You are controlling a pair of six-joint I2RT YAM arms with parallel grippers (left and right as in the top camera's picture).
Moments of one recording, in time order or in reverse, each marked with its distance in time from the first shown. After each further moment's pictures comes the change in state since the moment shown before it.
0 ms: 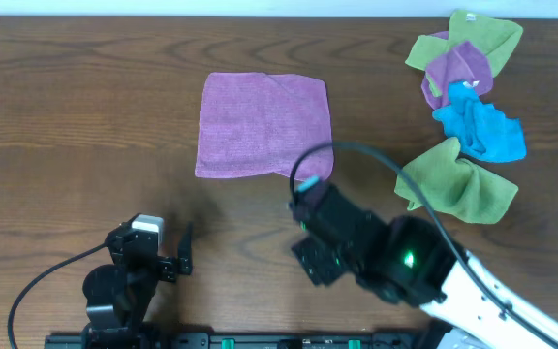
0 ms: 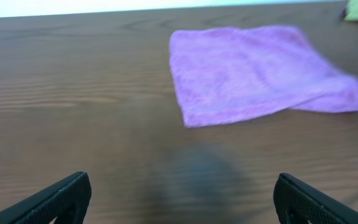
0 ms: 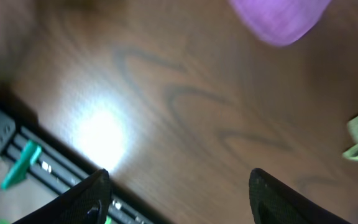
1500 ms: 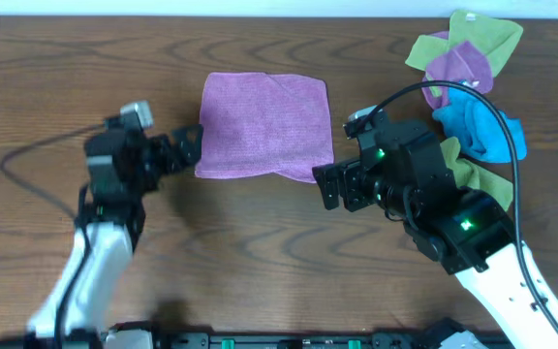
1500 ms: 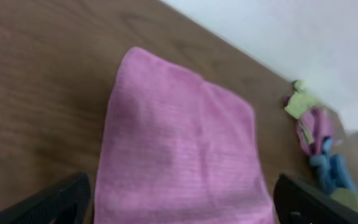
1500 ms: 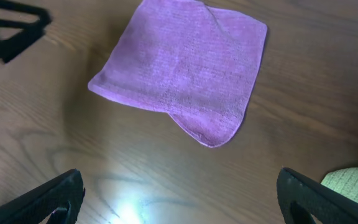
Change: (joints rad) left arm 0.000 1.347 0.514 0.666 0.204 -0.533; right arm -0.433 -0.064 -0.055 0.389 -0.134 -0.101
